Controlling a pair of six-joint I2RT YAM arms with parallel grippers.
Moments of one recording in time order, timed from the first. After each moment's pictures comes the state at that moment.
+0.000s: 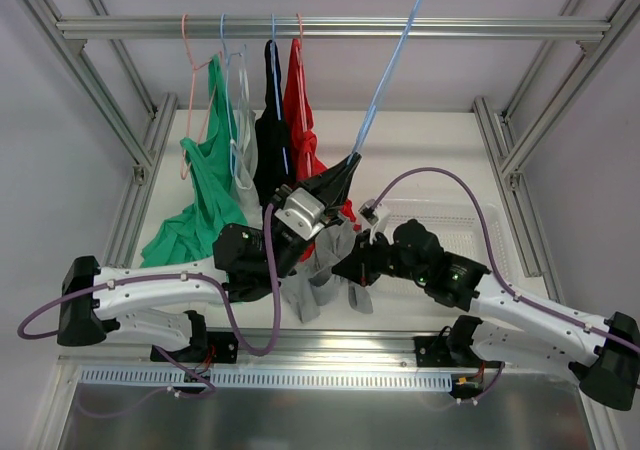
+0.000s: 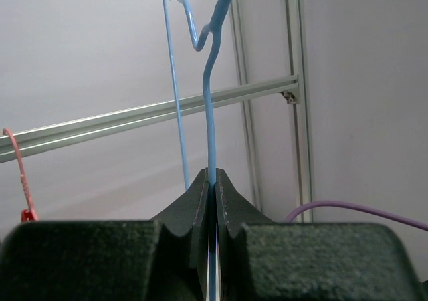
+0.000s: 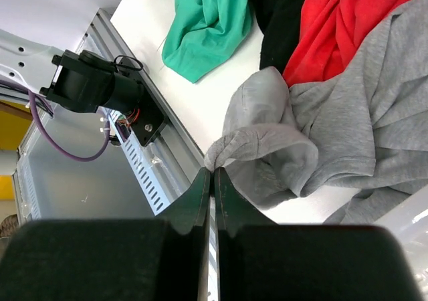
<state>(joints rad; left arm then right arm) -1.33 1.20 0.99 0.95 -0.45 0.54 1.00 0.89 0.63 -0.14 -0.18 0.59</state>
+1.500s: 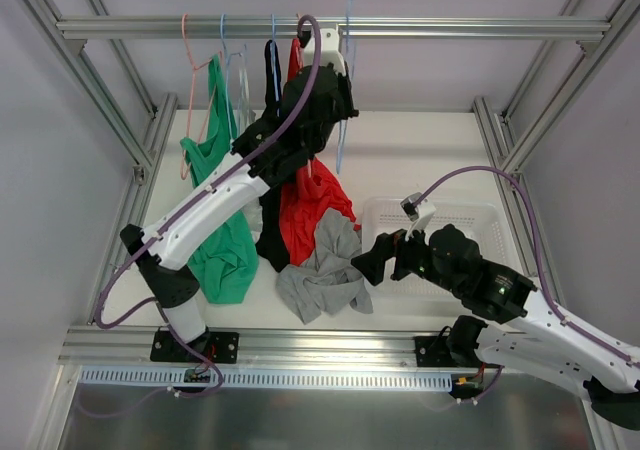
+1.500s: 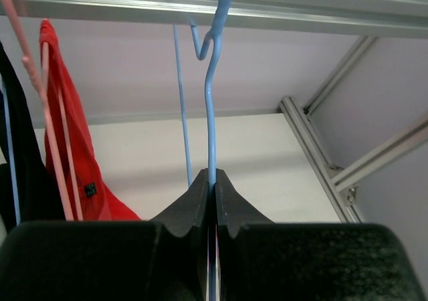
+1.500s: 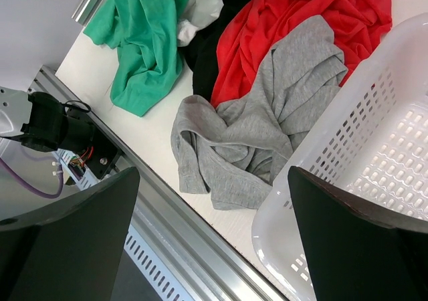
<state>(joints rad) -0.94 1.71 2.06 -0.43 -0.63 -0.30 1.01 0.65 0.73 -0.46 0.12 0.53</state>
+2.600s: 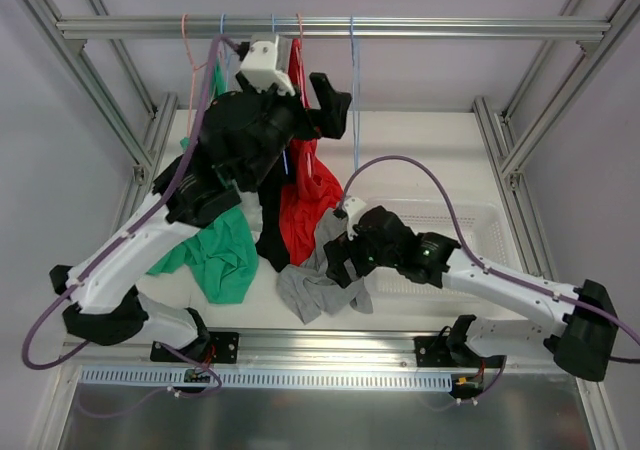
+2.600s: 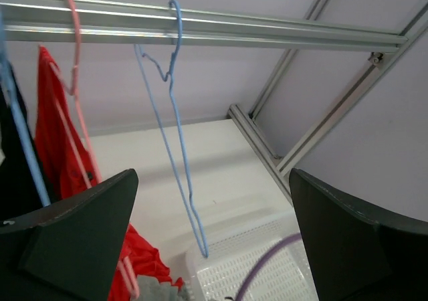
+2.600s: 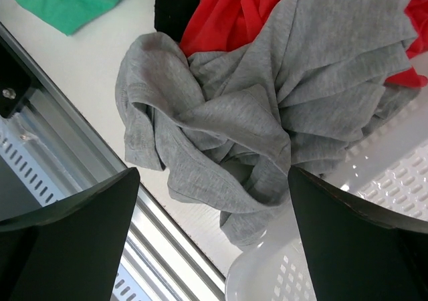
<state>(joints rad) -0.96 1.43 1.91 -0.43 -0.50 -0.31 1.01 1.11 0.83 -0.44 -0.01 0.30</state>
